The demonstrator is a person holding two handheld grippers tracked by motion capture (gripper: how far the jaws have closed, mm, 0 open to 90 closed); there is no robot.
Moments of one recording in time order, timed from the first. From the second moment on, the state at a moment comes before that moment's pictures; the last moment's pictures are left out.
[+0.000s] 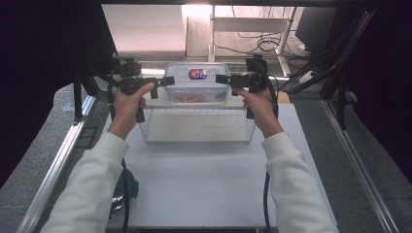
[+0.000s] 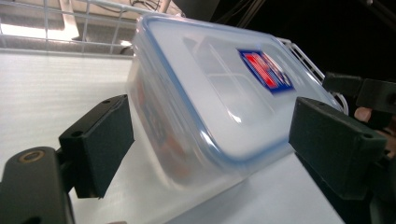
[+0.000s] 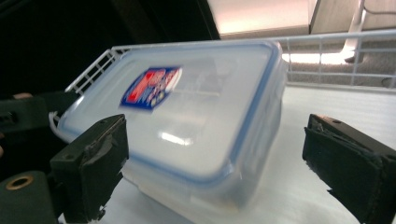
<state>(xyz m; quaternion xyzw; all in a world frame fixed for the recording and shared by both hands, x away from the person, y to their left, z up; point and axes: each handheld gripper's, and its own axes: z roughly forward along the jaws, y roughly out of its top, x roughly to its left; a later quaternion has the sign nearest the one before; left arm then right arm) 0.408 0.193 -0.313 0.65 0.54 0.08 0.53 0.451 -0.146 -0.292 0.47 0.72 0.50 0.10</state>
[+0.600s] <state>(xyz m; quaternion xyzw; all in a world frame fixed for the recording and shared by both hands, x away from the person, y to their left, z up) 0.288 0.182 -0.361 0.73 0.45 0.08 0.52 0.353 -0.190 -0.345 0.38 0.76 0.52 0.10</state>
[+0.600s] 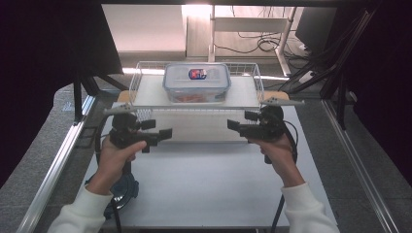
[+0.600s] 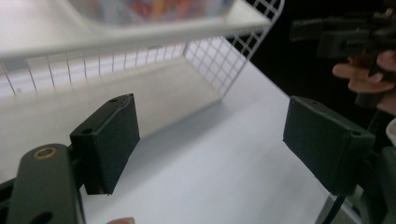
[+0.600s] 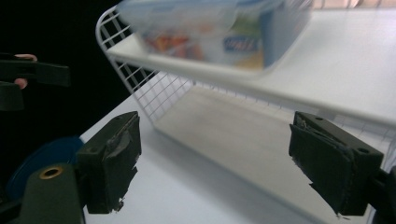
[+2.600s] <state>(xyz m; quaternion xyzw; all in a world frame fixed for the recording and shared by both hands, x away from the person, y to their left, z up) 0.197 0.242 -0.430 0.75 0.51 0.14 0.39 0.291 -0.209 -0.452 0.40 0.80 0.44 0.05</state>
